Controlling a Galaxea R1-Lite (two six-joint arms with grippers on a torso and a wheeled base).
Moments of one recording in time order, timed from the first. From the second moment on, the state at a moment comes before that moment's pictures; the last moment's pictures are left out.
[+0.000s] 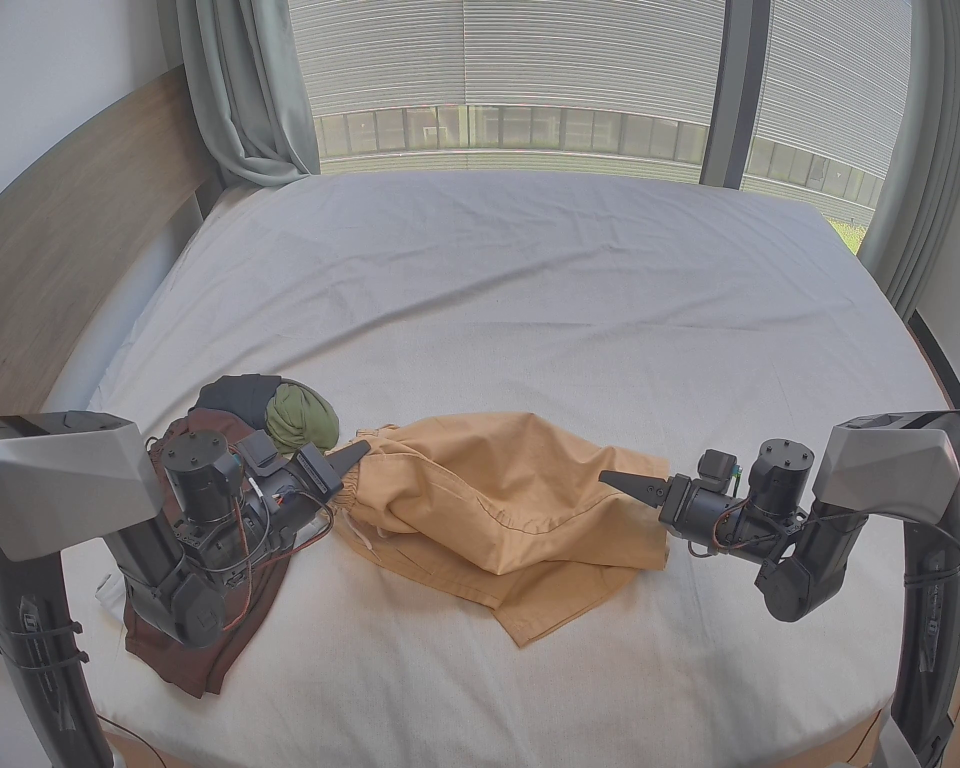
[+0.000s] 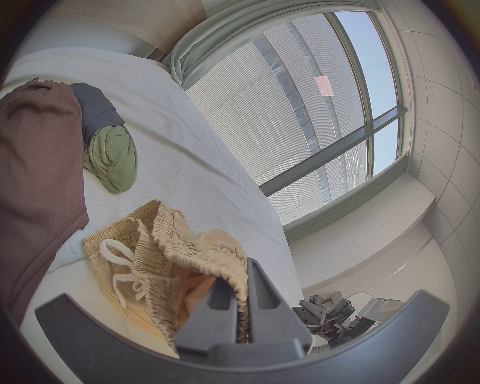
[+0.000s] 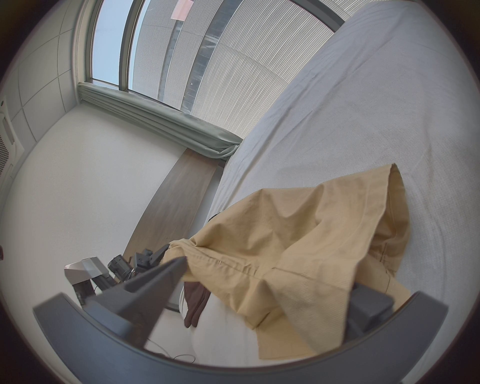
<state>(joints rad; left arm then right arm) -0.27 2.18 -0.57 -1.55 -0.31 -0.86 0.26 2.37 -0.69 -1.55 0.59 0.78</state>
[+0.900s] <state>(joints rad) -0.28 2.12 -0.56 -1.55 -0.31 -0.86 0.25 2.13 -0.49 -1.54 0.59 0.74</state>
